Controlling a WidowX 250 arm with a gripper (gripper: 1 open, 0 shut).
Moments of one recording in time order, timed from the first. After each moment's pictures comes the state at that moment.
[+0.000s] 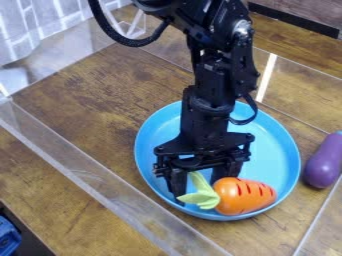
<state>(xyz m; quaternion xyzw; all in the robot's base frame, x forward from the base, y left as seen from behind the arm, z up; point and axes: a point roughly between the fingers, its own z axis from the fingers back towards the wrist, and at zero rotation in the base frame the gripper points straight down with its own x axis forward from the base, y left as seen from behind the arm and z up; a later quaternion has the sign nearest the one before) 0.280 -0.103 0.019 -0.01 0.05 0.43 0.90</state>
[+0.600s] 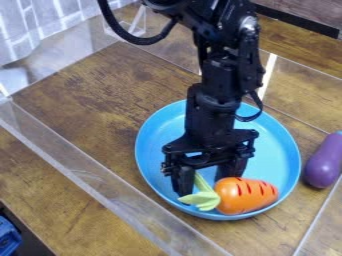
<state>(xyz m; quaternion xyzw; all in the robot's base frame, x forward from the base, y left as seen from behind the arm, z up) 0.284 -0.110 0.020 -0.01 0.05 0.46 0.89</state>
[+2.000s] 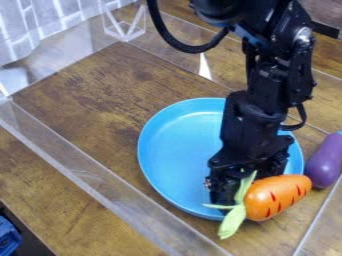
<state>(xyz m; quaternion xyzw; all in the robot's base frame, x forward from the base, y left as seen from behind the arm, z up) 0.293 -0.146 0.020 0.00 0.05 0.52 0.85</state>
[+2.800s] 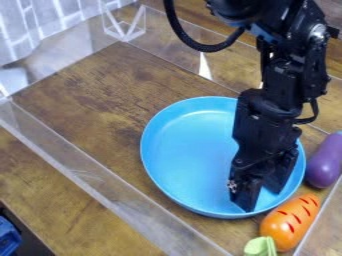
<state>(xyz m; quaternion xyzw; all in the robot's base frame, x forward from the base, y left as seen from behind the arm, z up) 0.311 -0.155 0.020 -0.01 0.04 0.59 0.80</state>
